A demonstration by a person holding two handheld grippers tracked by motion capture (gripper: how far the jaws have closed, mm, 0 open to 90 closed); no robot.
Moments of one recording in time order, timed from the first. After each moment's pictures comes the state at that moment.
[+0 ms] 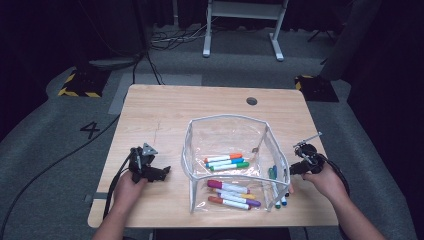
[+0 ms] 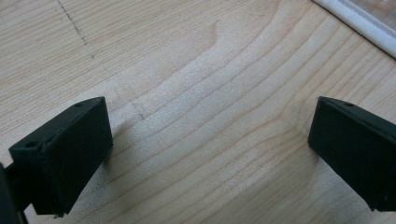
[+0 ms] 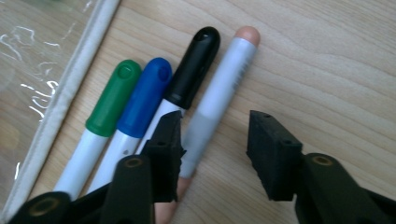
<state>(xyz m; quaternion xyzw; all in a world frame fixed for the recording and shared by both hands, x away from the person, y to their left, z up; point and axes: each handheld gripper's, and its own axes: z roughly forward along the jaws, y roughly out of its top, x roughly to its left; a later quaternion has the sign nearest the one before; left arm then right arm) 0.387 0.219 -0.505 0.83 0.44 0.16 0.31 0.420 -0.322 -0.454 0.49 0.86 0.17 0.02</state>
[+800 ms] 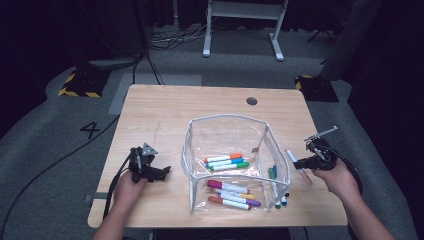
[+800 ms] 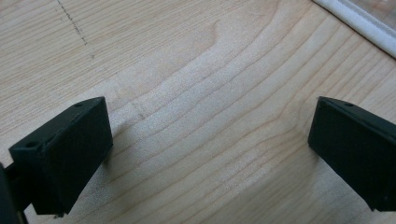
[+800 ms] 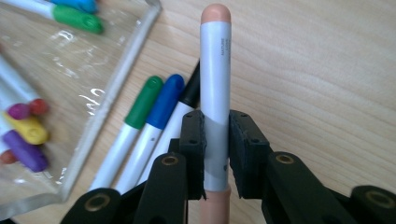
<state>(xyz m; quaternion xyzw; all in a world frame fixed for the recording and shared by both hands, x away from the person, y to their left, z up) 0.387 0.219 -0.505 0.83 0.44 0.16 0.31 0.405 -0.332 -0.401 0.49 0.84 0.21 0.04</state>
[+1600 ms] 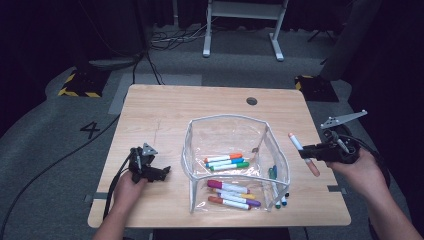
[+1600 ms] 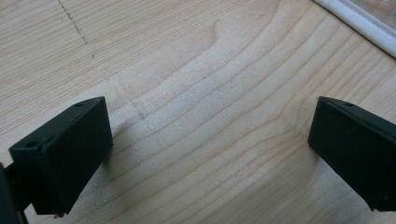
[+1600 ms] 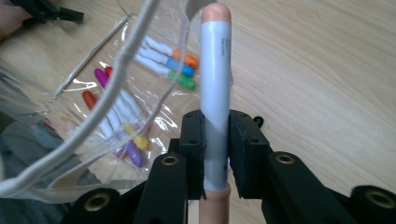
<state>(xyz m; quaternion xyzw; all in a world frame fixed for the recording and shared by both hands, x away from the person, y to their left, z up) 0.387 0.218 -0.505 0.82 0.45 0.15 0.32 0.367 -0.311 -0.294 0.39 0.87 0.30 0.06</state>
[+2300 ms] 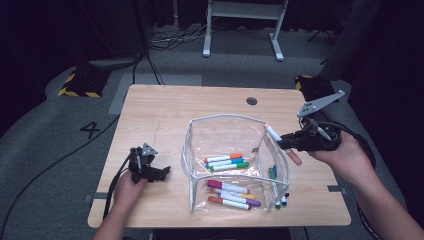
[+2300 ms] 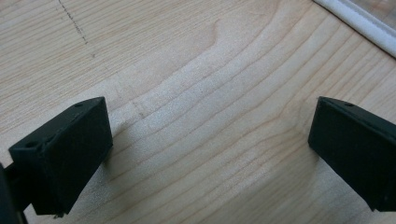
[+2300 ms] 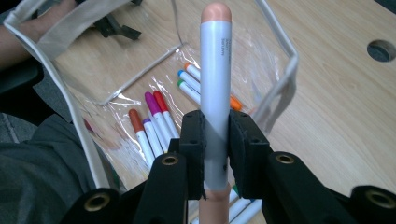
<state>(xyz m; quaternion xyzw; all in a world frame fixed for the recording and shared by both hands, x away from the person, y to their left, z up) 0.388 0.219 -0.505 0.83 0.44 0.16 0.31 0.368 -0.238 -0.244 0.29 0.90 0.31 0.06</state>
